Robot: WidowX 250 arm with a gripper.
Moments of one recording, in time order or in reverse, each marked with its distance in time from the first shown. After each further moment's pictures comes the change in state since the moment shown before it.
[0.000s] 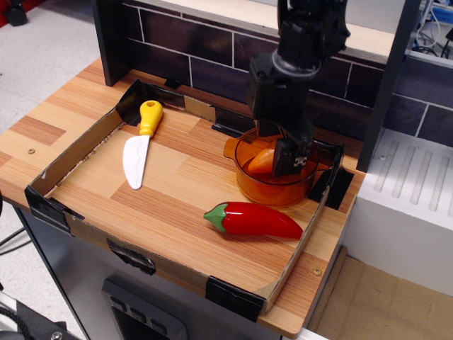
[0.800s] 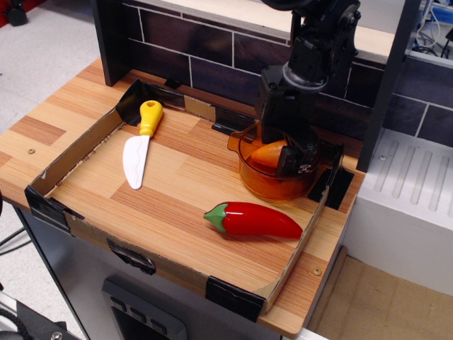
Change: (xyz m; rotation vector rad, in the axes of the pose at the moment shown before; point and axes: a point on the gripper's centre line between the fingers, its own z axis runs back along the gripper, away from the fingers) arm -0.010 -0.007 -0.019 -0.014 -0.042 -0.004
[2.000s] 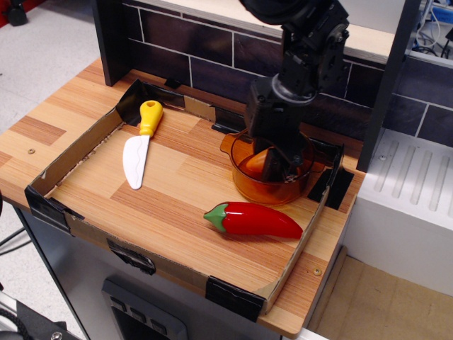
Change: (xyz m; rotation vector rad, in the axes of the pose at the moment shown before) arm 0.014 -0.003 -0.005 -0.045 -0.001 -0.004
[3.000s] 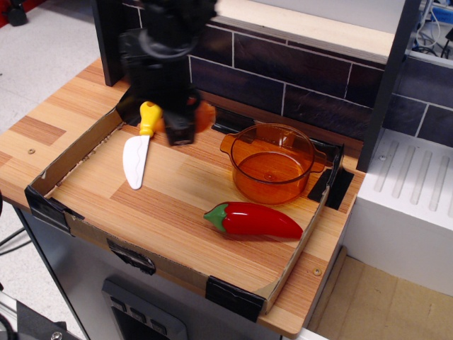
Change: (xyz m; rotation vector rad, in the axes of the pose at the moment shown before) arm 0.105 -0.028 0.041 -0.107 0.113 0.016
